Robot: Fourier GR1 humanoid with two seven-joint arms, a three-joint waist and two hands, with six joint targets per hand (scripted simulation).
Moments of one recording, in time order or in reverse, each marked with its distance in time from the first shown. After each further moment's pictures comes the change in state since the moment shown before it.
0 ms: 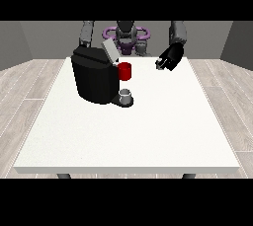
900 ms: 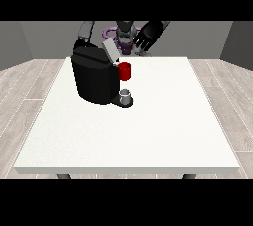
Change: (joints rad) left arm -0.271 -0.071 0.105 -0.041 0.057 -0.168 0.230; right arm -0.050 0.016 0.026 -0.006 -0.015 0.035 -0.016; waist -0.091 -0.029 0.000
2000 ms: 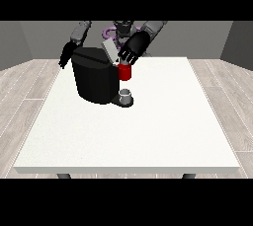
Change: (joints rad) left arm -0.196 0.087 0.054 0.076 -0.026 0.005 0.010; right arm -0.151 -0.040 -0.052 -0.096 -0.009 -0.015 0.056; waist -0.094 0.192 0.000
